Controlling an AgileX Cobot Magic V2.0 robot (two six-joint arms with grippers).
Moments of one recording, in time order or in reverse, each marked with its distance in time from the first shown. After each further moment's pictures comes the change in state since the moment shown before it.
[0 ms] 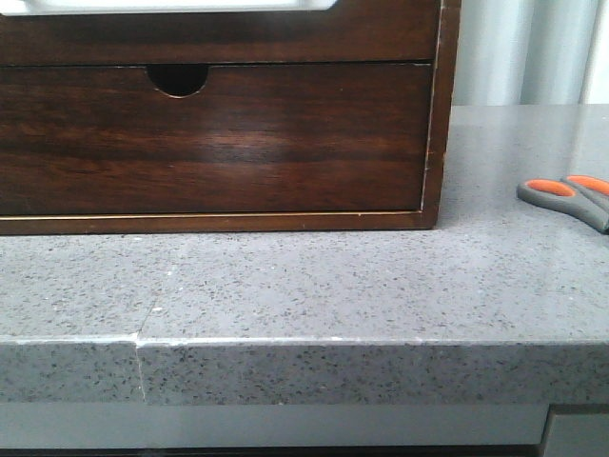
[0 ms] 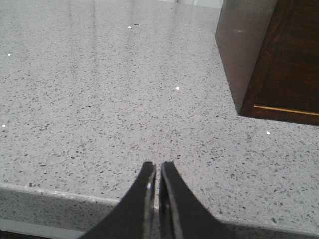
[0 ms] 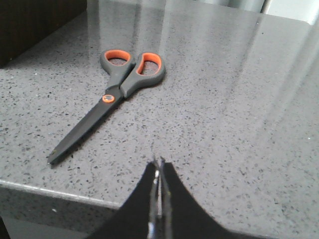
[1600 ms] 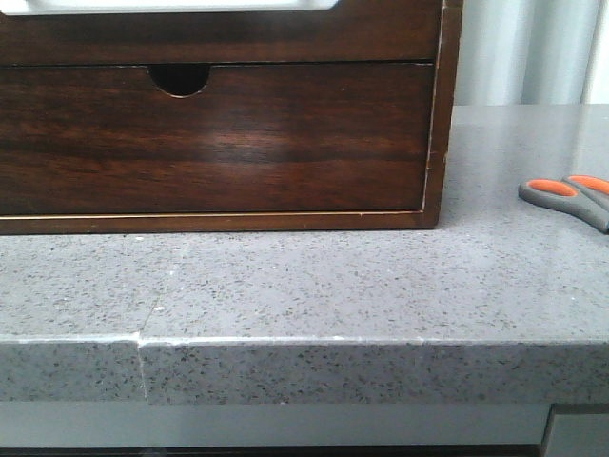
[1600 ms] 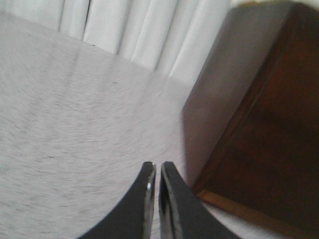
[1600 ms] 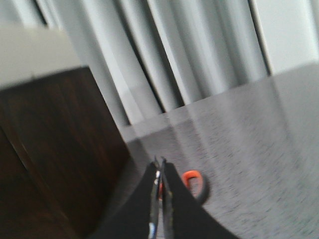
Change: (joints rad) left arm 0.000 0.000 0.000 -0.444 -0.257 0.000; right arm 0.000 0.000 0.000 0.529 -0.393 0.097
